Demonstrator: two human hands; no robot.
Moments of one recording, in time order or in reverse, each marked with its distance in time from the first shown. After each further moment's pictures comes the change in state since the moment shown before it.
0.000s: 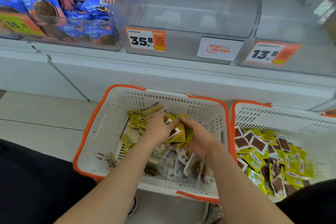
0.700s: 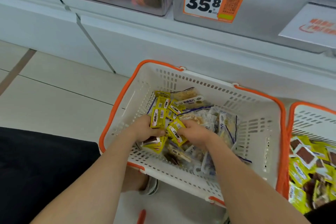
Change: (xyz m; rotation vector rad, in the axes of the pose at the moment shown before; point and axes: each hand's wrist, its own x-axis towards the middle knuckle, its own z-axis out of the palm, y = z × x) left_hand 0.009 -0.172 -0.077 0.047 -0.216 -0.223; right_hand 0.122 0.084 0.038 -0.752 -0.075 0.321
